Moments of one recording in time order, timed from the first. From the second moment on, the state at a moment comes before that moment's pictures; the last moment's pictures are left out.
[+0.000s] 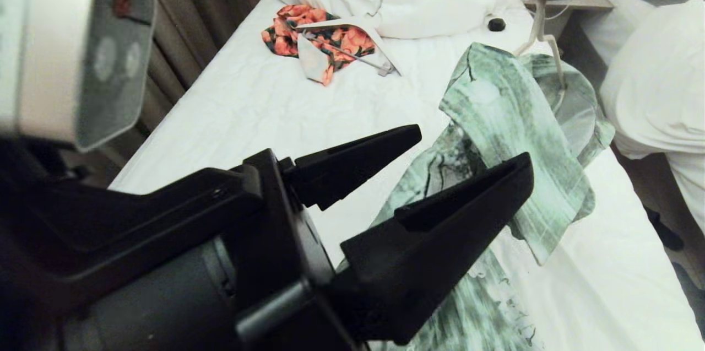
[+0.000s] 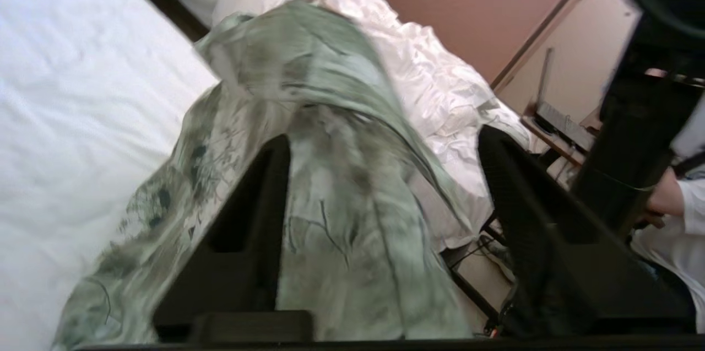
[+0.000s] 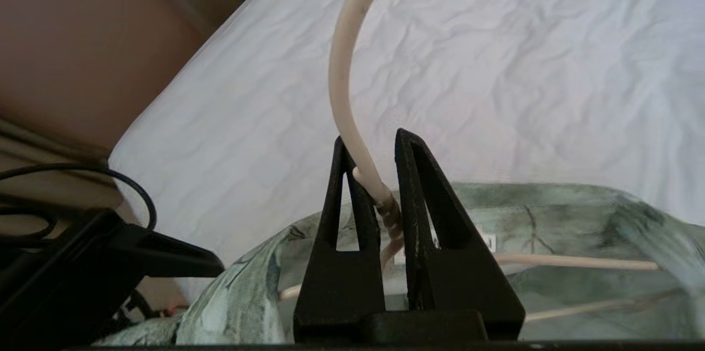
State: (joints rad) left arm -1.27 1.36 -0.71 -0.91 0.15 -0.10; right arm 0.92 1.53 -1.95 0.54 -0.20 0.09
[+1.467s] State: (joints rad) left arm -0.68 1.23 -0.78 -0.91 -0.17 -0.13; right arm 0.67 1.56 -1.91 0.51 -0.20 -0.05
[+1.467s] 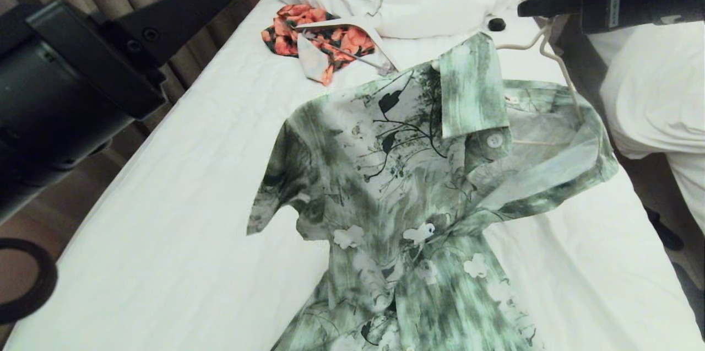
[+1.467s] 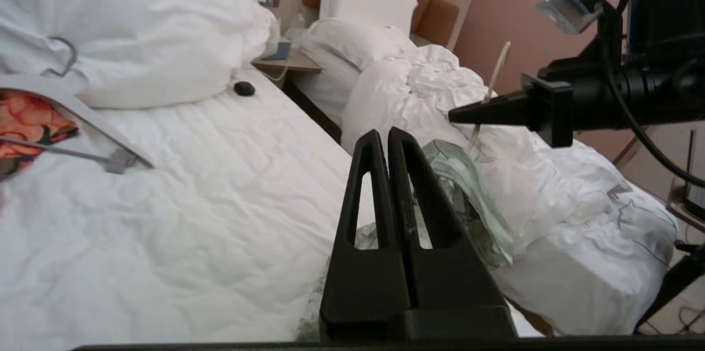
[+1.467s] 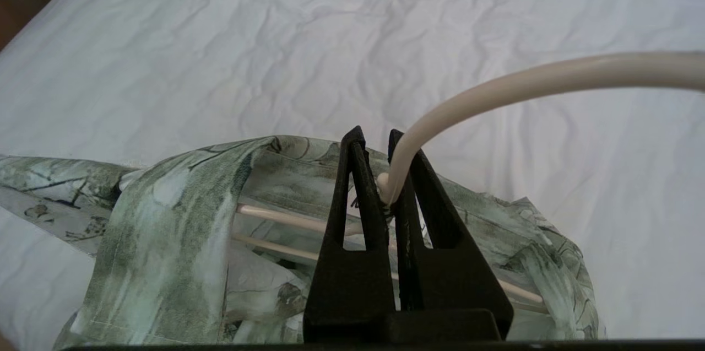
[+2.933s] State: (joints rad) left arm -0.68 1.23 -0.83 -0.70 -0.17 -0.13; right arm 0.64 1.56 -1.91 0.38 -0.20 -0.17
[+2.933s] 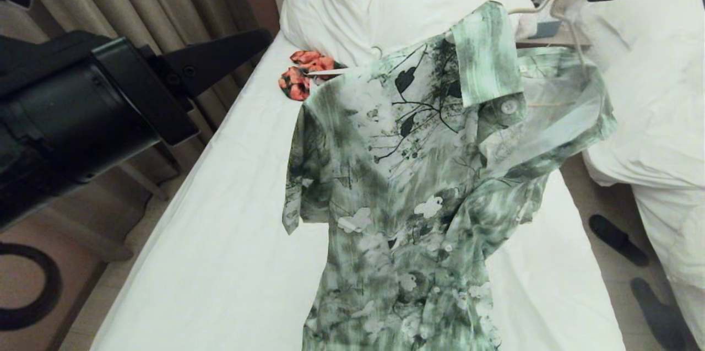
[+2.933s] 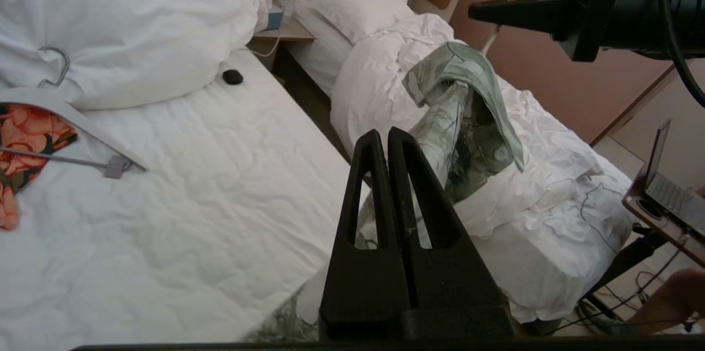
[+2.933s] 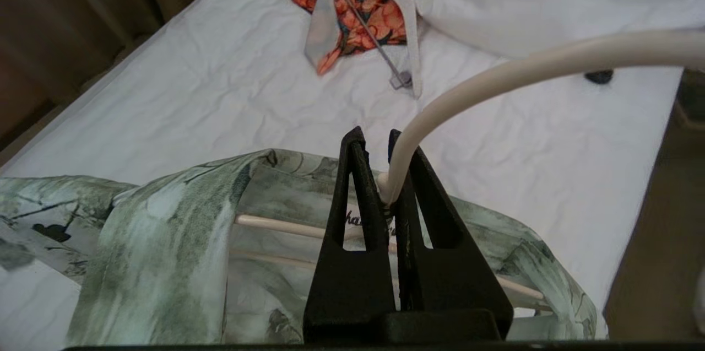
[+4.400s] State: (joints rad) left arm -0.69 1.24 -0.82 -0.70 -0.17 -0.13; right arm 0.60 1.56 -1.97 0.28 -0.20 -0.29
